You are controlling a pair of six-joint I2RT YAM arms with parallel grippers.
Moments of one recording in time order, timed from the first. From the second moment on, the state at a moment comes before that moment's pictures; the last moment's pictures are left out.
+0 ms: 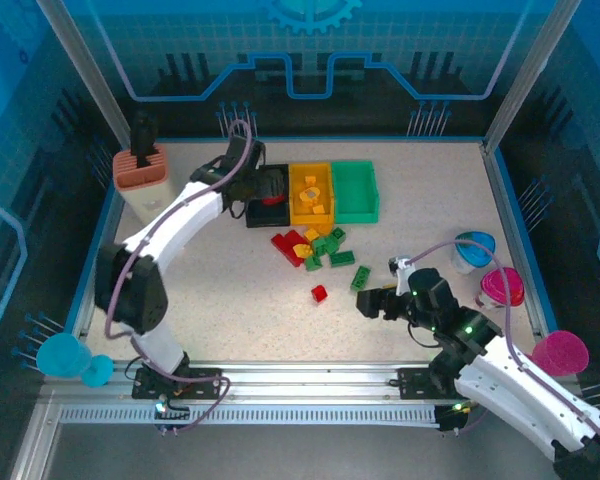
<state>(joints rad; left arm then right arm) -0.37 1.68 1.49 -0.62 -0.11 -0.45 0.66 0.56 0.41 -0.50 -0.08 0.54</state>
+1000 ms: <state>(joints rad) -0.56 0.77 0.72 -0.66 -0.07 -0.62 0.91 1.48 0.83 -0.47 0.08 0.37</state>
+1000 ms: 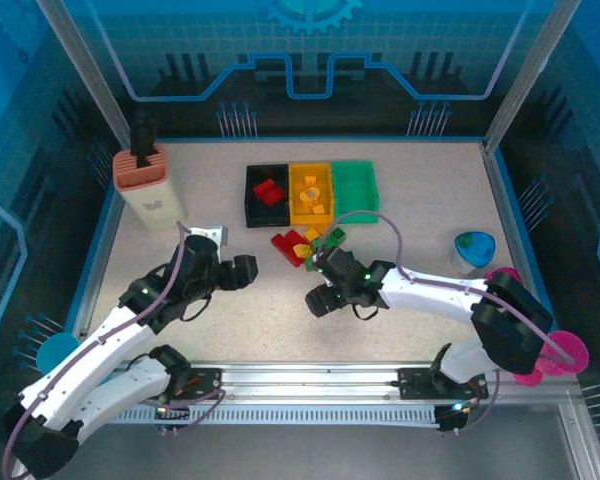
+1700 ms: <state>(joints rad) -0.56 0.64 0.70 -0.79 -0.07 -0.64 0.92 1.72 1.01 -0.50 0.12 0.34</state>
